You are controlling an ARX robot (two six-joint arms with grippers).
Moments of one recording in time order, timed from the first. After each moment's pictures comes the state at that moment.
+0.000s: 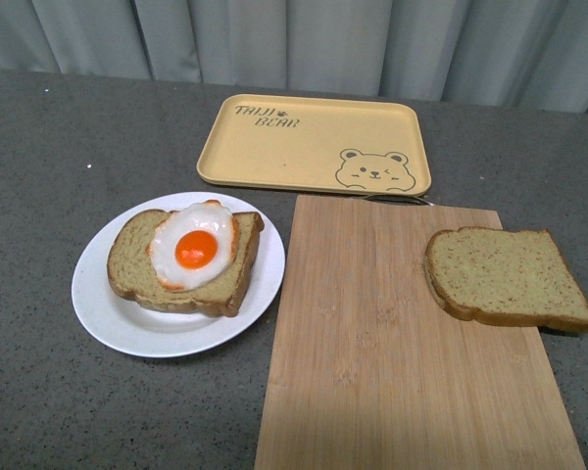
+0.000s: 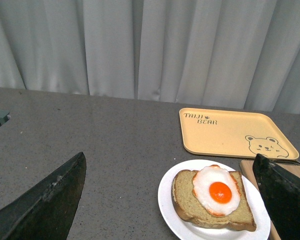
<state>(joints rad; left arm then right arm) 0.00 0.01 0.02 0.00 0.00 -0.01 0.00 0.00 0.00 0.00 0.00 0.00</state>
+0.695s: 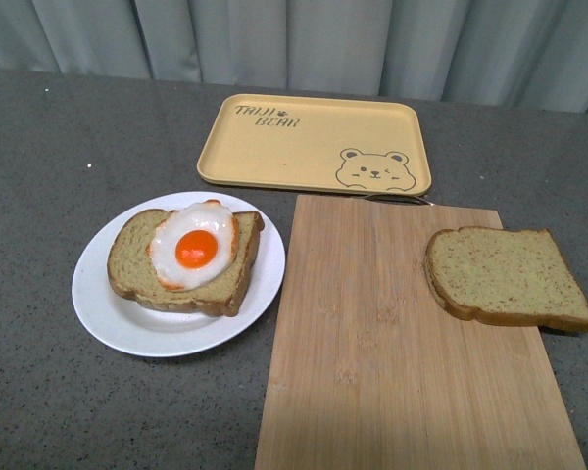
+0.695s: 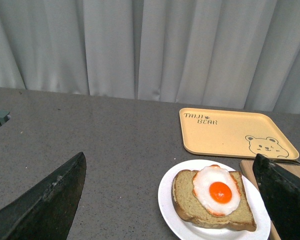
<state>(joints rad) 0.00 0.01 0.02 0.00 0.00 -0.01 0.00 0.00 0.00 0.00 0.00 0.00</state>
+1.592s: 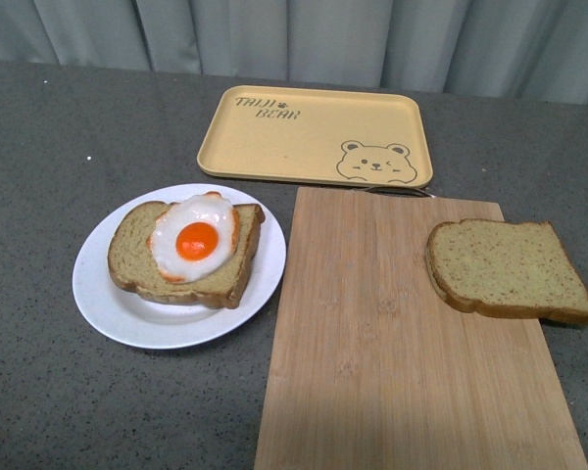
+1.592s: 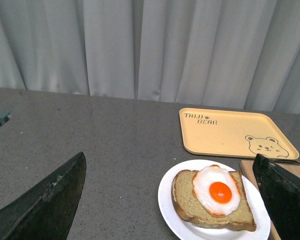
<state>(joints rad) 0.00 0.00 0.02 0.00 0.00 -0.01 -0.25 1.31 0.38 0.27 -0.19 0.03</state>
